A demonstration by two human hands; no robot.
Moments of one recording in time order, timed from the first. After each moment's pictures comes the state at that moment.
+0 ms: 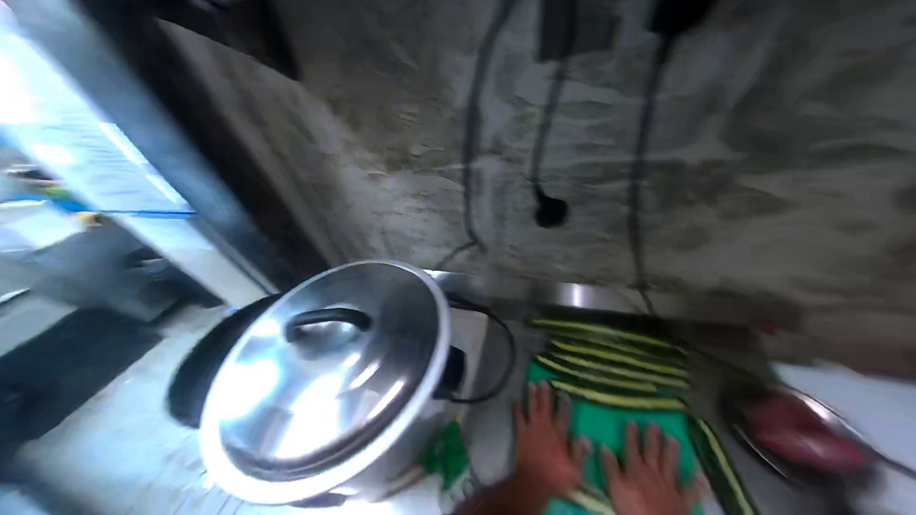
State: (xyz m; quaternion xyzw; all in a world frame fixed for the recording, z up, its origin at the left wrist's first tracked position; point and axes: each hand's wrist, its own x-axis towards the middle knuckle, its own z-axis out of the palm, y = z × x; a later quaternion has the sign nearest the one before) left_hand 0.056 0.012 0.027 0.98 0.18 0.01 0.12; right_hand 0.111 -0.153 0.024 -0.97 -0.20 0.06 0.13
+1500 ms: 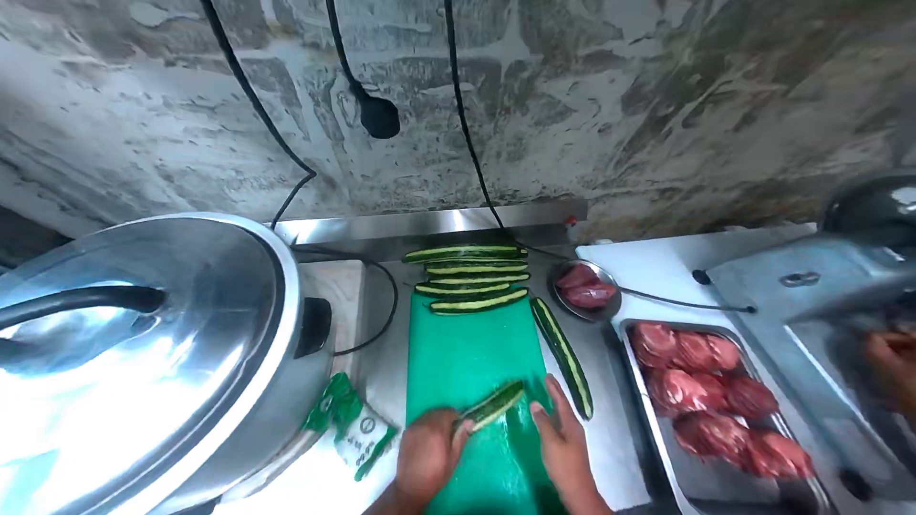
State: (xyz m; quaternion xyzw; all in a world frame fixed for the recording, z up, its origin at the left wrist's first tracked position) left_hand -0.056 -0.016 0.033 0.97 0.08 -0.02 0.25; right_hand 0.023 -0.238 0.061 -0.83 -0.02 0.06 0.56
